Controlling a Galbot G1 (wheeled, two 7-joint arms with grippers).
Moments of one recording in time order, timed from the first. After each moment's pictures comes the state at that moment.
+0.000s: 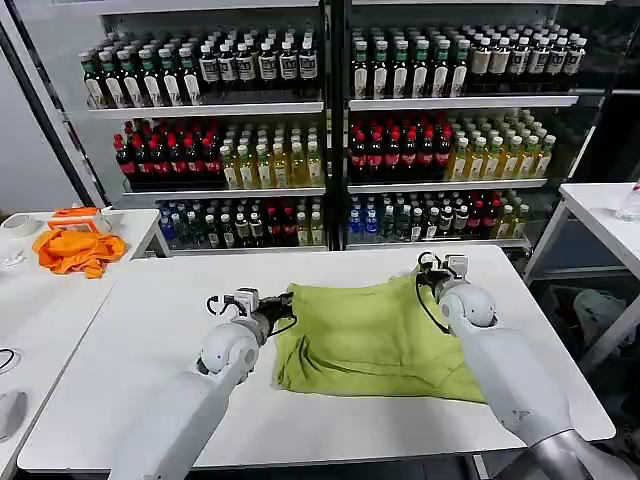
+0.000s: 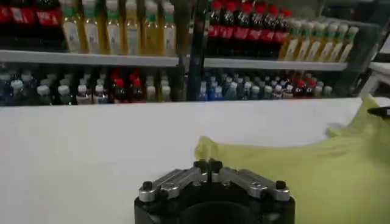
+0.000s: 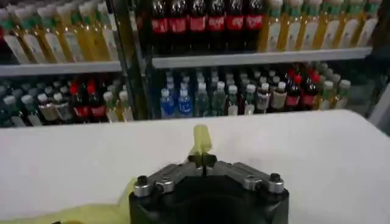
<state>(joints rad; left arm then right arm) 0.70 -1.19 -0.01 -1.54 -0.75 0.56 -0.26 -0.53 1.11 0.10 1.31 0.73 -0.54 0.26</state>
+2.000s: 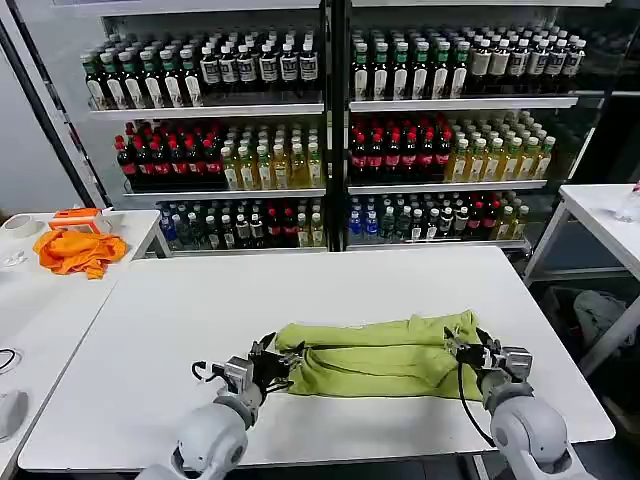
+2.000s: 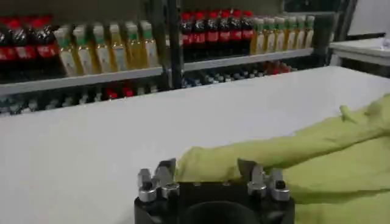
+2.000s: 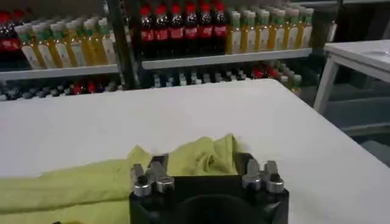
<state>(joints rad) 1.11 -1.17 -0.08 -1.88 -0.45 0.49 -0.26 -1.29 1.12 0.52 1.98 0.59 -0.55 0.29</state>
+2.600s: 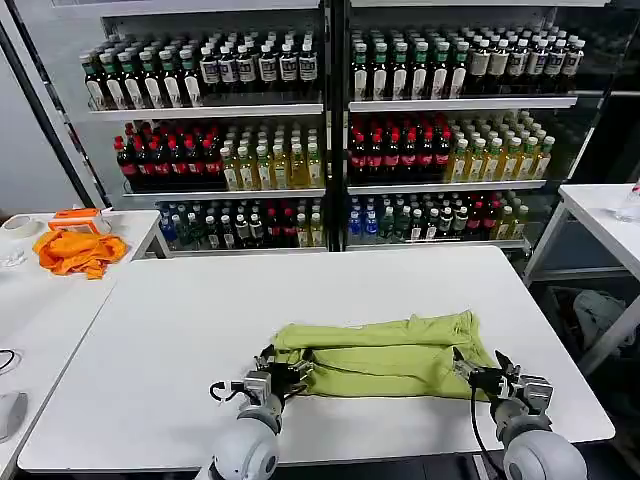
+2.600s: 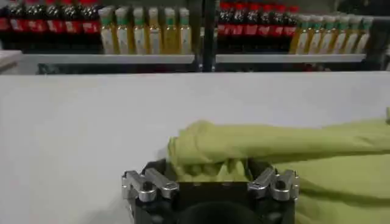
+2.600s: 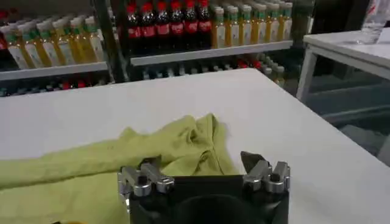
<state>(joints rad) 1.16 -1.34 -0.09 -1.77 -0.37 0.42 -0.39 -1.41 1.16 0.58 2.06 0.58 -0.54 0.29</state>
